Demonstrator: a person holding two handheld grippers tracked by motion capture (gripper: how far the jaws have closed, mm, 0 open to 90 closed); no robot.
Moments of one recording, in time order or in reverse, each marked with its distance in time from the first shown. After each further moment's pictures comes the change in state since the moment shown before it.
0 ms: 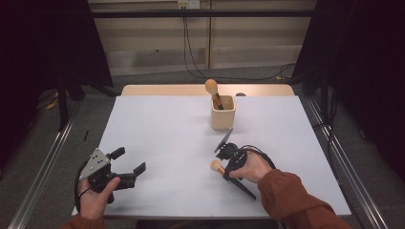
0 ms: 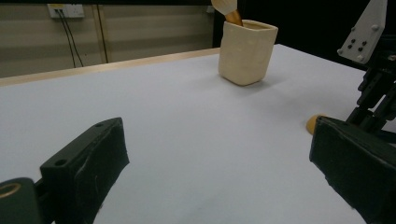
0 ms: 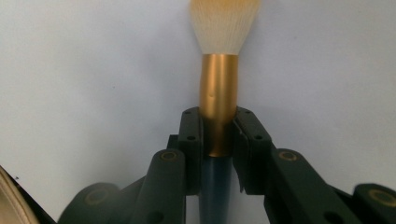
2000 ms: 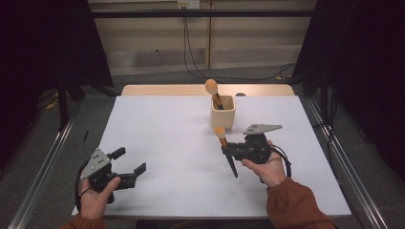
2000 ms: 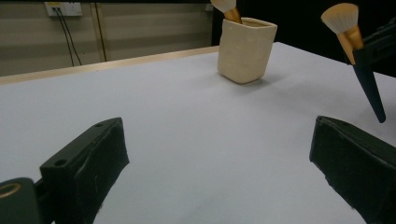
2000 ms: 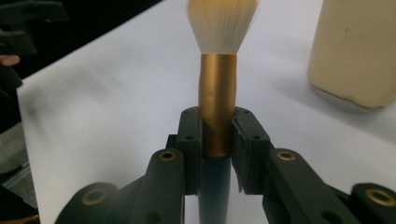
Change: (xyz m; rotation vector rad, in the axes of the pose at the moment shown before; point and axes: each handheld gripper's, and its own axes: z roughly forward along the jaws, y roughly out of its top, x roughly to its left) left arm 0.000 0.000 0.001 0.008 -0.004 0.002; right arm -0.025 -0.045 -0.046 -0.852 0.133 0.026
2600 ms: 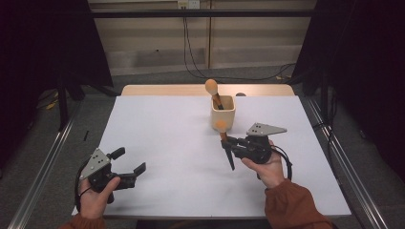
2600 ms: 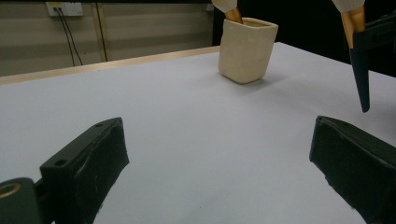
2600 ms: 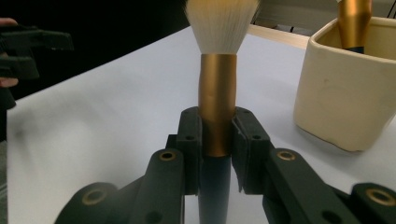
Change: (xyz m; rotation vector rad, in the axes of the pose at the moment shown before) left arm 0.000 0.000 -0.001 -0.001 0.003 0.000; right arm 0.000 0.000 -0.002 -0.153 -0.031 -0.062
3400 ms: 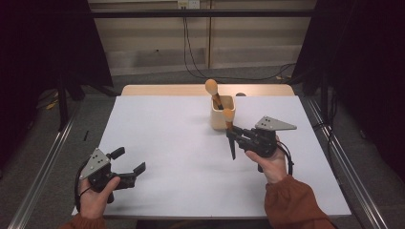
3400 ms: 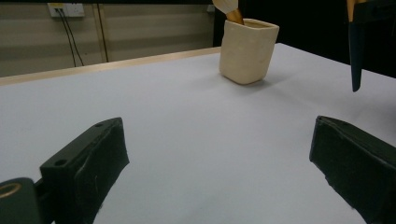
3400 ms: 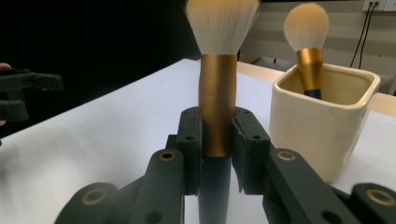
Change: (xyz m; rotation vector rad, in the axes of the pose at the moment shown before) left arm 0.000 0.000 0.000 -0.006 0.001 -0.002; right arm -0.012 0.012 -0.009 -0.143 -0.048 -0.001
